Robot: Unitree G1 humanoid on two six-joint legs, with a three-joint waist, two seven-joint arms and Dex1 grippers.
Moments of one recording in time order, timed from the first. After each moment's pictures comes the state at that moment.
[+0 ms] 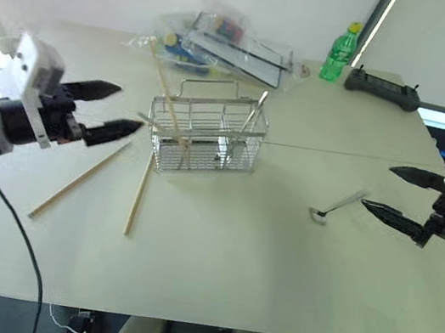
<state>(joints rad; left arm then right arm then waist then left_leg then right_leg) -0.33 0.92 0.38 -0.41 -0.82 0.81 -0.91 -0.22 -1.12 -0.31 -0.13 0.55 0.43 1.19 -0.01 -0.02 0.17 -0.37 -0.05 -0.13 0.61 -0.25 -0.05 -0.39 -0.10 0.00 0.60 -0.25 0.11</state>
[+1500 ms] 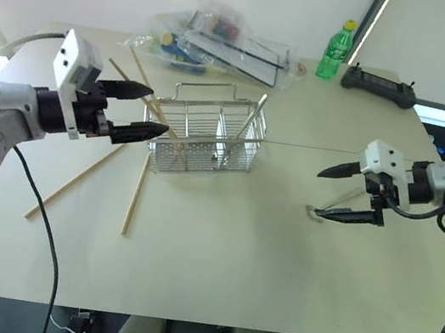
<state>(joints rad) -0.52 0.88 0.19 -0.19 -0.69 0.69 -0.96 -0.70 -0.96 0.13 0.28 0.22 0.25 1.57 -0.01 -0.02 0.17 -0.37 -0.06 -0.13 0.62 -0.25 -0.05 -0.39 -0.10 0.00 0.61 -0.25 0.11</state>
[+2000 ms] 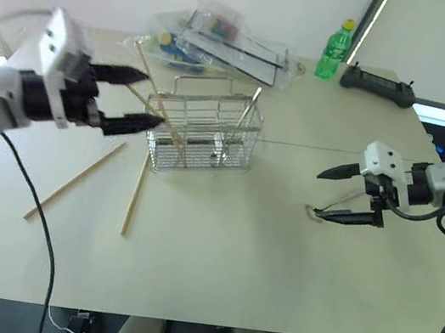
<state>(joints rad) -0.57 0.99 0.28 -0.24 -0.69 0.69 -0.98 -0.70 -0.95 0.13 0.29 0.22 0.23 1.58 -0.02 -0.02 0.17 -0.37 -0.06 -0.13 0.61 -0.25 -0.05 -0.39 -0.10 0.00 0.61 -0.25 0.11</state>
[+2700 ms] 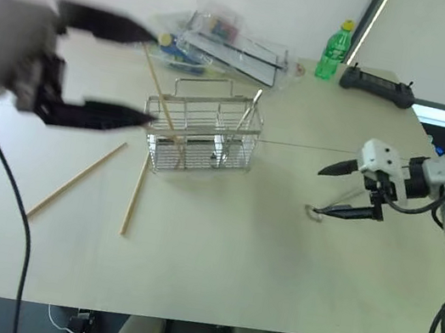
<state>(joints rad) -0.66 1.20 0.28 -0.42 -0.98 0.82 -1.13 -0.79 -0.92 0.21 0.50 0.14 0.05 1.61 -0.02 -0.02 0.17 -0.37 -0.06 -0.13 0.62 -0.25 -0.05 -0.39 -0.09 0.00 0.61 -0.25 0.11</state>
